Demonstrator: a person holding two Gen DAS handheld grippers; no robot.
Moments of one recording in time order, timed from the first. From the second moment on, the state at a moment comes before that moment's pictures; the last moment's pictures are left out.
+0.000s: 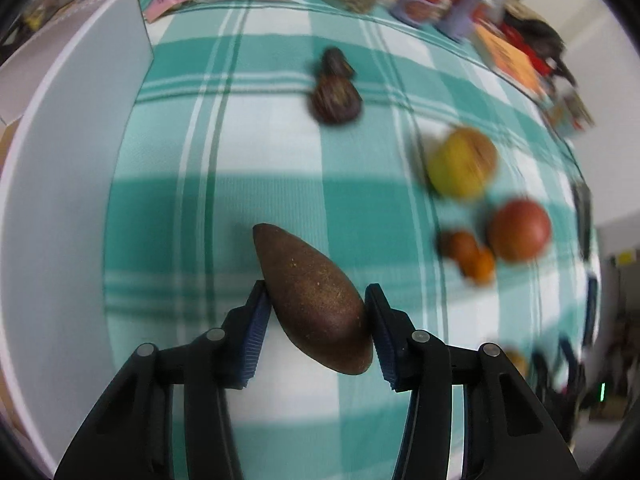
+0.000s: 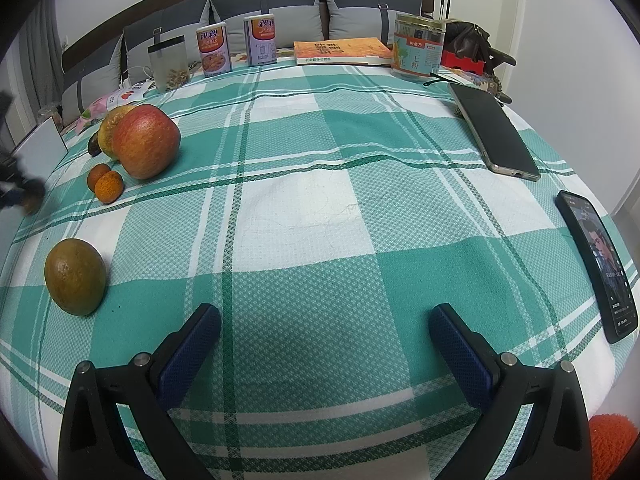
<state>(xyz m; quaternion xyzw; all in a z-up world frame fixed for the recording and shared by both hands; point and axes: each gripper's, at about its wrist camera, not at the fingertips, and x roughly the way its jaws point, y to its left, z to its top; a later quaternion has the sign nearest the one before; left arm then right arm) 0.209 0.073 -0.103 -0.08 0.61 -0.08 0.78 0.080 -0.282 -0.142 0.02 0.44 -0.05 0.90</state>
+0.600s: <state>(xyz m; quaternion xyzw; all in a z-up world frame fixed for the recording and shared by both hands) 0.130 0.014 -0.130 0.04 0.59 -0.12 0.80 0.080 -0.283 -0.141 0.01 0.44 -0.05 0.90</state>
